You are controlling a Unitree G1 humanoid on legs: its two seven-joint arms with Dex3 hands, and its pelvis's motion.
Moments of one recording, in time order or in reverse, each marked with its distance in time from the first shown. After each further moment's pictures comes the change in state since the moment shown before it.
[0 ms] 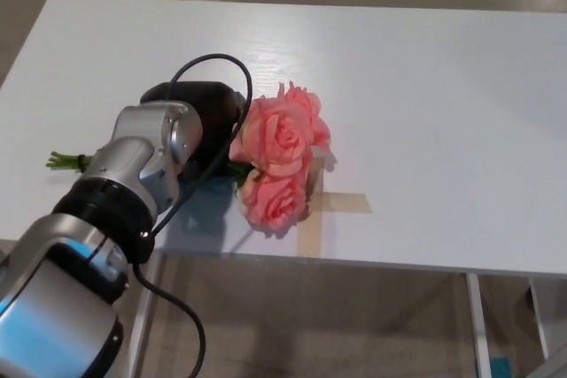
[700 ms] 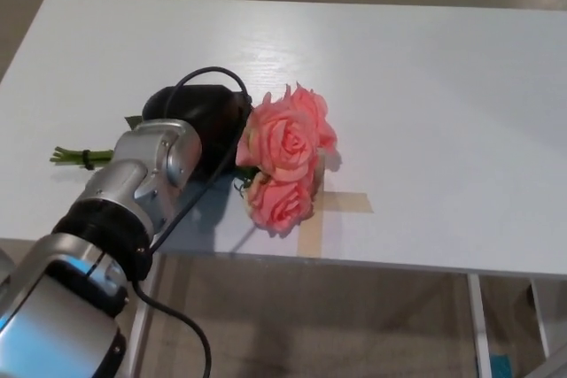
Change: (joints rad) left_arm 0.048 -0.020 0.094 0.035 0.008 -0.111 0.229; right_arm -0.035 -0.007 -0.003 0.001 0.000 0.013 0.018
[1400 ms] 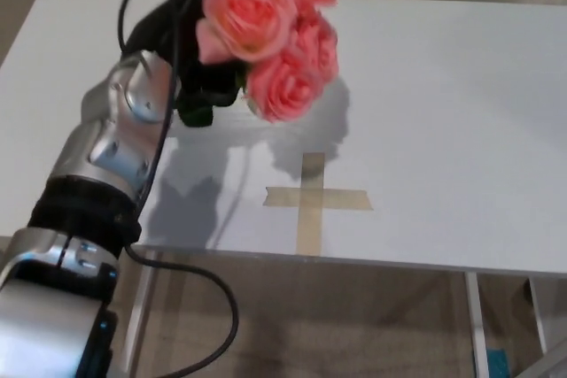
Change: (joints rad) left_arm 0.006 -0.020 0.377 -0.291 -0.232 0.038 -0.079; right_arm 0.035 0.000 0.009 0.004 -0.001 0.002 -0.001
